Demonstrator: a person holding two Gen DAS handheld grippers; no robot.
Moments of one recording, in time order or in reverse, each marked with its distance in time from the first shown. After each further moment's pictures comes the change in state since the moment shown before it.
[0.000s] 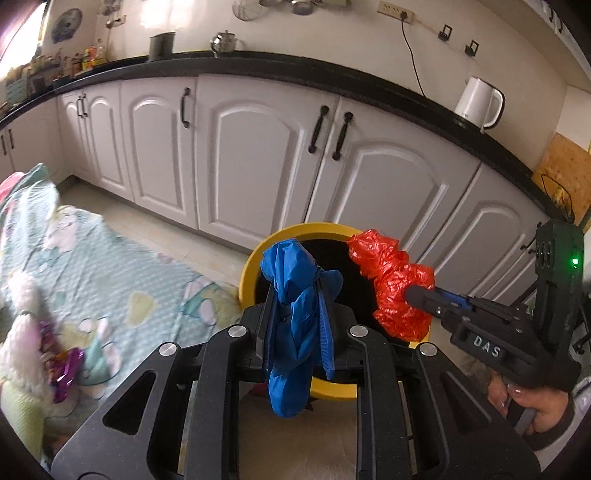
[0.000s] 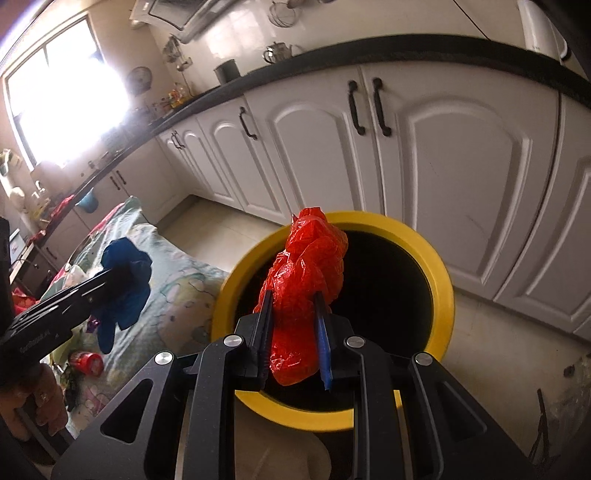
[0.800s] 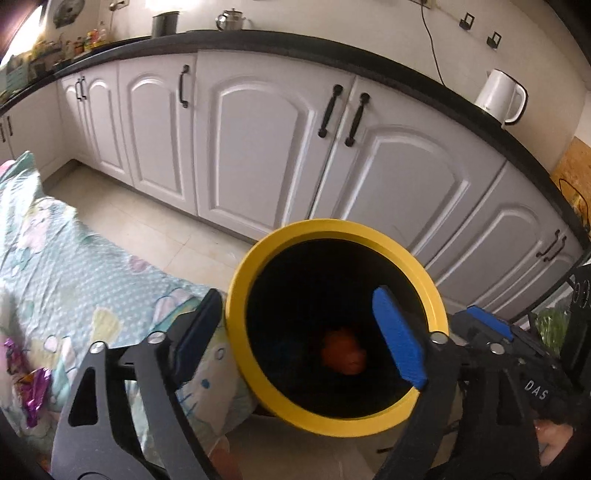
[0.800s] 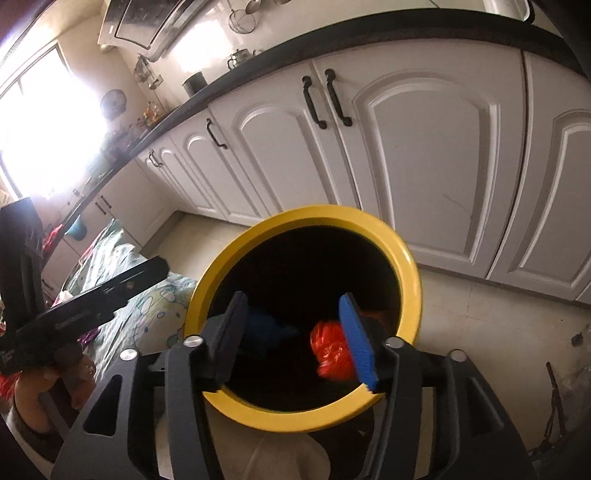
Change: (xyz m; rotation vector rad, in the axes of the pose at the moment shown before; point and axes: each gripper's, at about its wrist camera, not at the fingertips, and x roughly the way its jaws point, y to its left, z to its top) left arm 0.048 0.002 0.015 -0.047 0.056 0.040; right arm -0.010 -0.035 -0.006 0.116 -0.039 -0.030
